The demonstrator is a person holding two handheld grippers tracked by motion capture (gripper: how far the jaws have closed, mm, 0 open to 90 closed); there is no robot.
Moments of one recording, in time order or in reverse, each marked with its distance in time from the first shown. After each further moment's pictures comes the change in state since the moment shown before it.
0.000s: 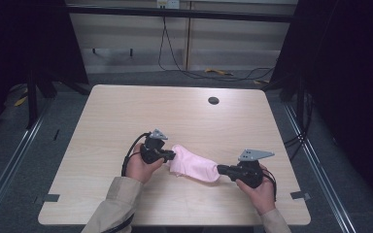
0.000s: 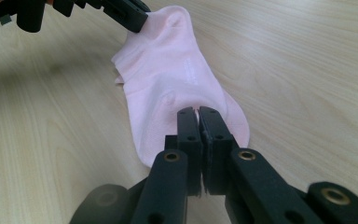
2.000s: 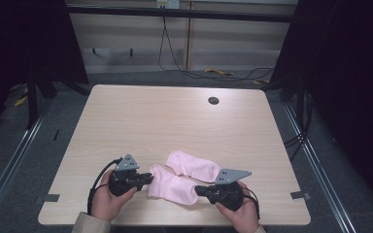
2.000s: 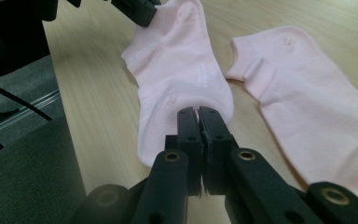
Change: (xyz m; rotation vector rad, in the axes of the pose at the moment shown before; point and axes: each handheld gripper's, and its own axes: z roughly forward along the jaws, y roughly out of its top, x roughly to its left) left arm -0.025 -0.075 -0.076 -0.063 -0.003 0.030; right arm 0.084 -0.002 0.017 0.035 0.105 -0.104
